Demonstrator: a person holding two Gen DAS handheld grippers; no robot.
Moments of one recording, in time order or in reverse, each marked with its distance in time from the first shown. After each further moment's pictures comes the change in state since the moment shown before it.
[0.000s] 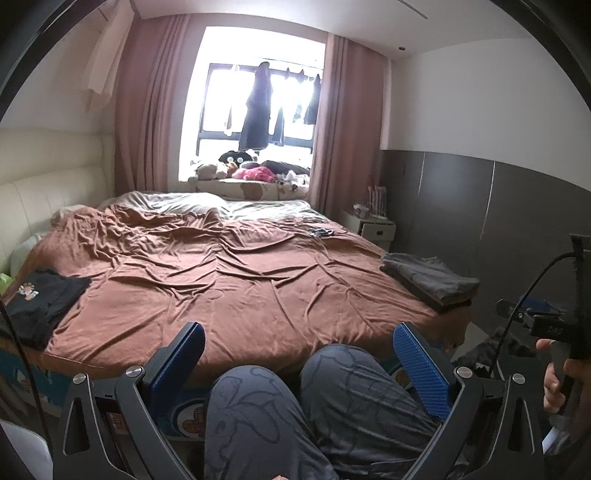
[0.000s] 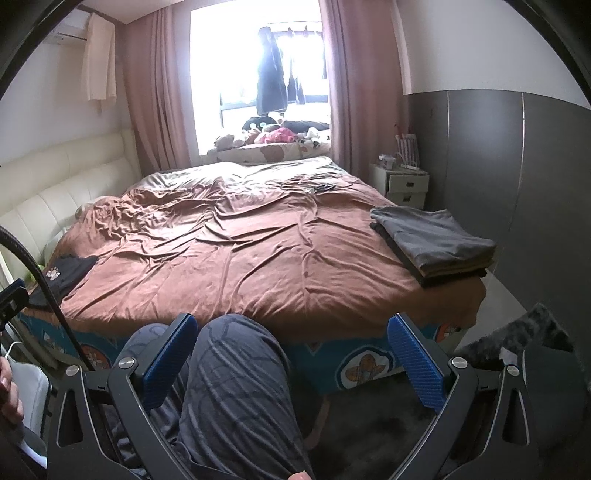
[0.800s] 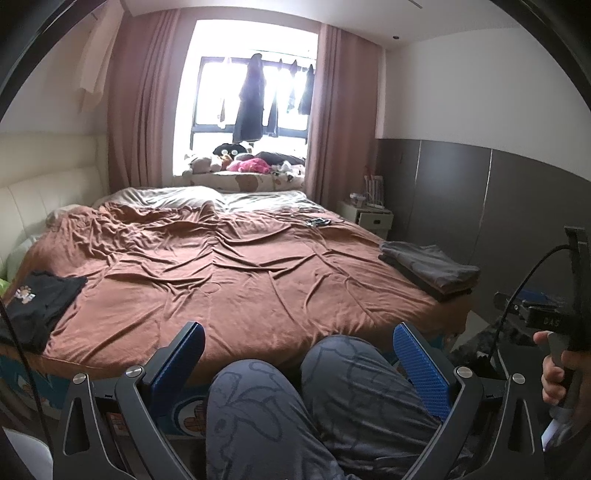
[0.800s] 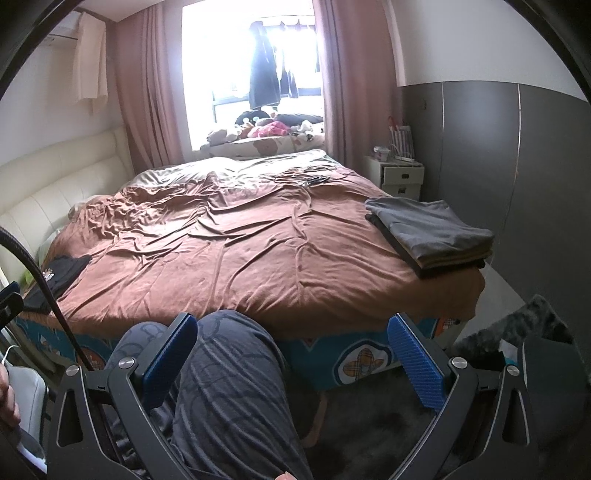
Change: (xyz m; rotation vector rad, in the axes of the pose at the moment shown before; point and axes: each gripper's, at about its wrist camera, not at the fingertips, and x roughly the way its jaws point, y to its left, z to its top) left arm 0.012 0.002 0.000 0.028 0.044 -0.013; right arm 0.016 -0.001 0.000 0.024 0.031 -0.013
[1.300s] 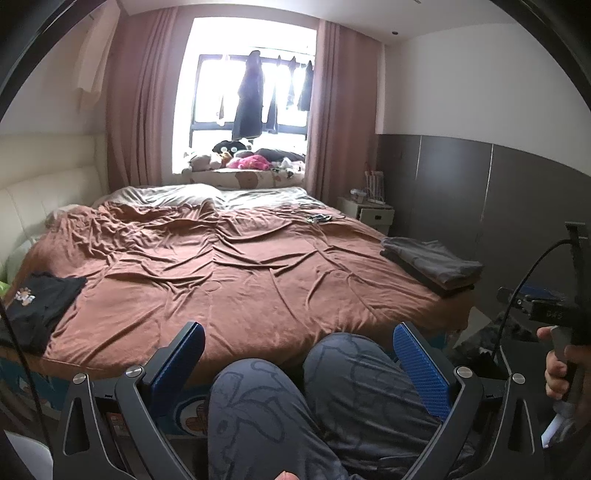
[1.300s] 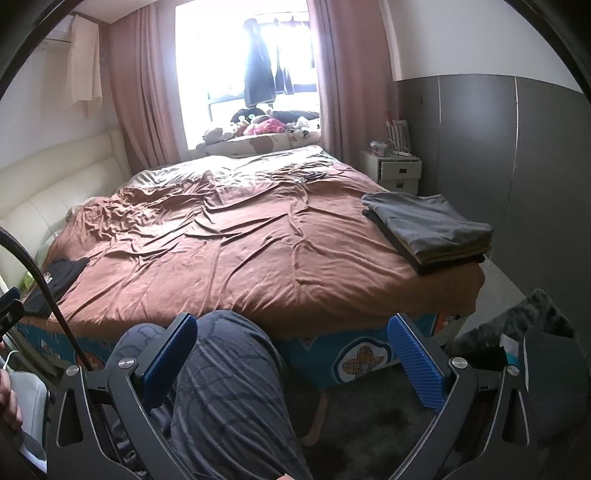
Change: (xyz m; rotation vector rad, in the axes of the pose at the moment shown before) left arm 0.006 0.000 -0.001 0.010 0.007 0.011; right arm 0.005 -0.003 0.002 0.016 0.012 -0.010
